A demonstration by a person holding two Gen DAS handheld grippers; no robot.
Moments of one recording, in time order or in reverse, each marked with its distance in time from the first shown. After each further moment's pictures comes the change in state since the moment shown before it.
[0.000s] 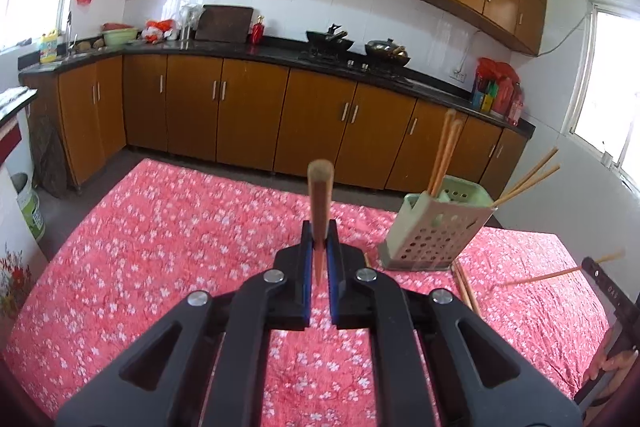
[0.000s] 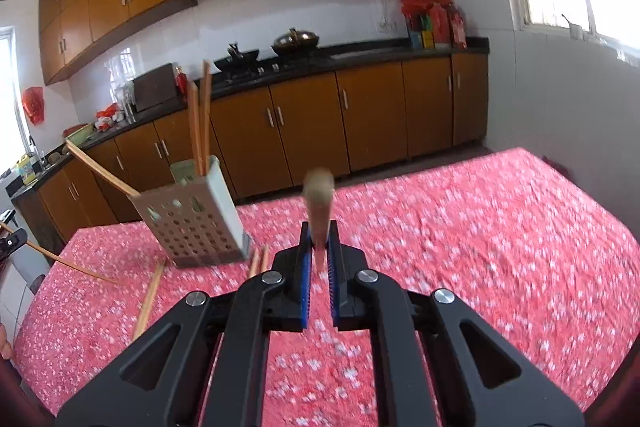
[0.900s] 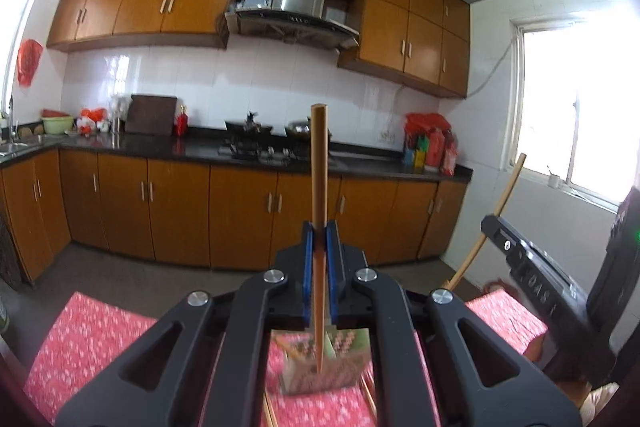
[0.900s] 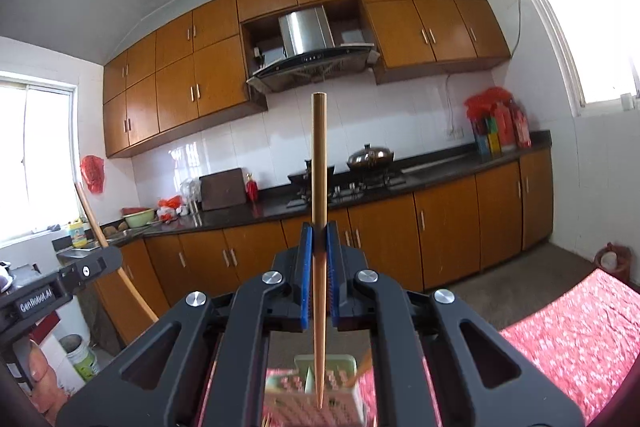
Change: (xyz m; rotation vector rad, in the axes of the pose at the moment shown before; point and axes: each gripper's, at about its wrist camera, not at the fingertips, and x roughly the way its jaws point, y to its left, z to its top) left arm -0.010 -0.133 0.128 0.128 -0.273 -0.199; right arm -0.003 0.099 0.125 -0.012 -0.391 0.228
